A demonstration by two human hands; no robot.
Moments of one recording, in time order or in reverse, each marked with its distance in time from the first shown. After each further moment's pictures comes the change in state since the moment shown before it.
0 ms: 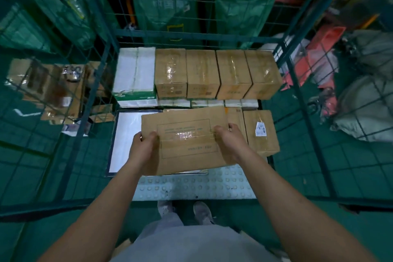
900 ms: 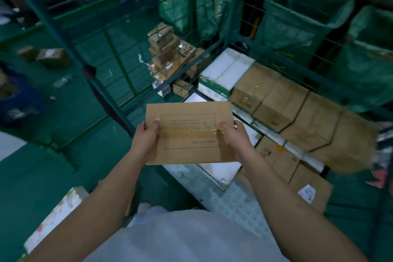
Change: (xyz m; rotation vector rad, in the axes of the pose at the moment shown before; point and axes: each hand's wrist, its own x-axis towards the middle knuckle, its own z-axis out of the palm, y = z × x) left_hand -0.121 -0.126 -0.060 -0.417 0.548 -0.087; right_hand -0.025 -0.005 0.071 -0.359 -0.504 -0.220
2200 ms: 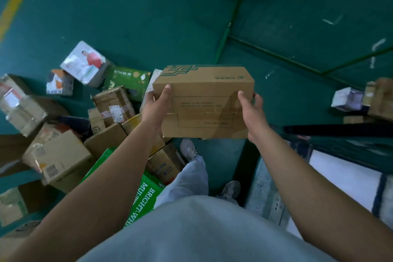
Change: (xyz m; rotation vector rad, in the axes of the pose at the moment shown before) left_hand -0.011 -0.320 -0.461 -0.781 0.848 -0.571; right_hand -0.100 0.081 0.656 -0.761 -0.787 -0.073
